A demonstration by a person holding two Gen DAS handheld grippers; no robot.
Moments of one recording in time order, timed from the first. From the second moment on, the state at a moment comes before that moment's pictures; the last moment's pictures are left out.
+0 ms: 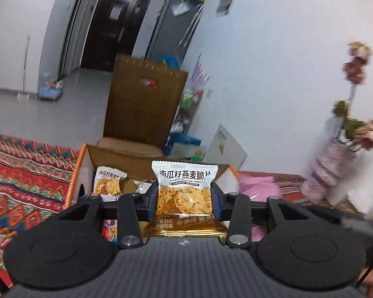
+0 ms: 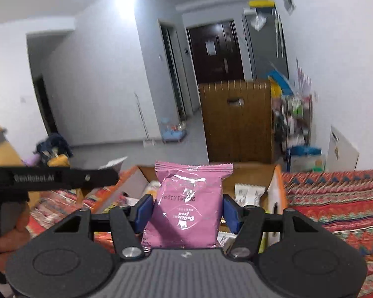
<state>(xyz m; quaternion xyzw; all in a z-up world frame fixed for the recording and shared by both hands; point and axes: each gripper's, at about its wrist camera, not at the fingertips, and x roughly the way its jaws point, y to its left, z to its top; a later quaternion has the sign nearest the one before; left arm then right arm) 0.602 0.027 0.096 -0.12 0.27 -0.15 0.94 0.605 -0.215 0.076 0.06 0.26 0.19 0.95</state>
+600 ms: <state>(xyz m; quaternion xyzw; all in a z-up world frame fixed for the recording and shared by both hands) 0.626 0.031 0.050 -0.12 0.31 -0.13 0.94 0.625 -0.193 0.037 0.00 0.29 0.16 0.94</state>
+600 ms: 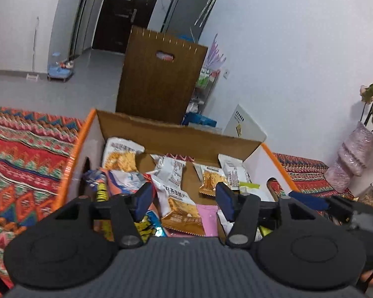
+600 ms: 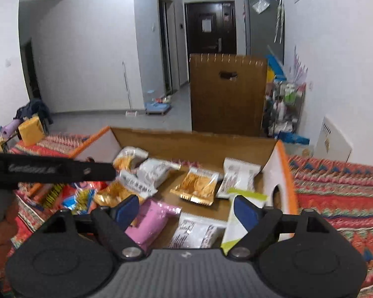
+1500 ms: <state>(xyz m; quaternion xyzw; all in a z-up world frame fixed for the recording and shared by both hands) 0.225 0.067 0.089 -0.05 0.19 -0.11 0.98 0.298 -0.221 0.090 0.00 0.21 0.19 0.96</state>
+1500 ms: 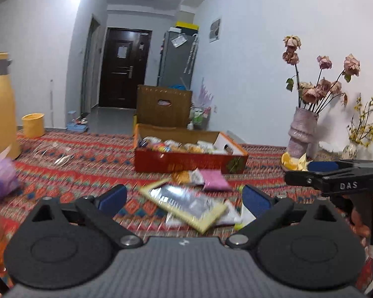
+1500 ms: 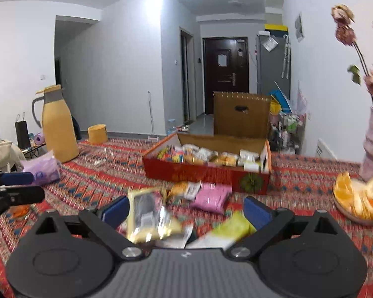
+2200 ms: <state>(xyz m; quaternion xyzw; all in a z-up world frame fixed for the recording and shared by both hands) 0.159 0.057 0.035 -0.05 0.28 -0.07 0.96 0.193 -0.229 0.002 0.05 0.29 0.18 0.94</state>
